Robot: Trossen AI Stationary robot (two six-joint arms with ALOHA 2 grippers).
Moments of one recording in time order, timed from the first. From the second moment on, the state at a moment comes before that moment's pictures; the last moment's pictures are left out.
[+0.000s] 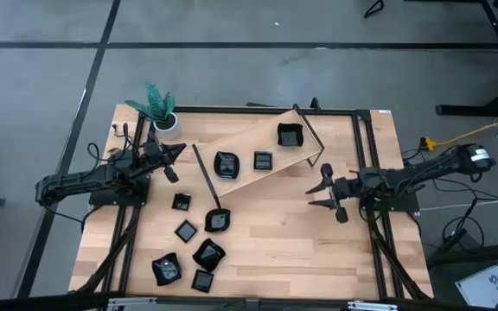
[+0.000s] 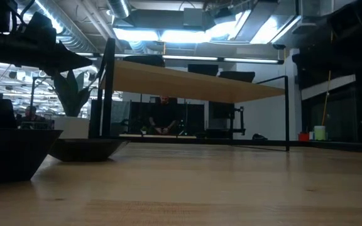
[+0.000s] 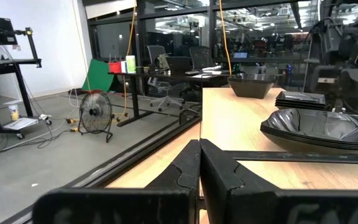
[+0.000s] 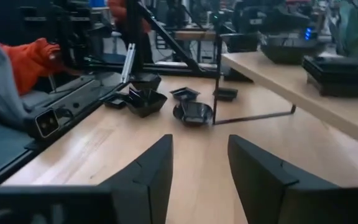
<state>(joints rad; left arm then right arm) 0.21 0.00 0.01 0.06 -0.37 0.02 0.19 0.66 0.02 0.58 -0.02 -0.03</state>
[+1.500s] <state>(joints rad) 0.21 0.00 0.01 0.06 -0.37 0.02 -0.40 0.00 0.03 0.07 0.07 -0.10</state>
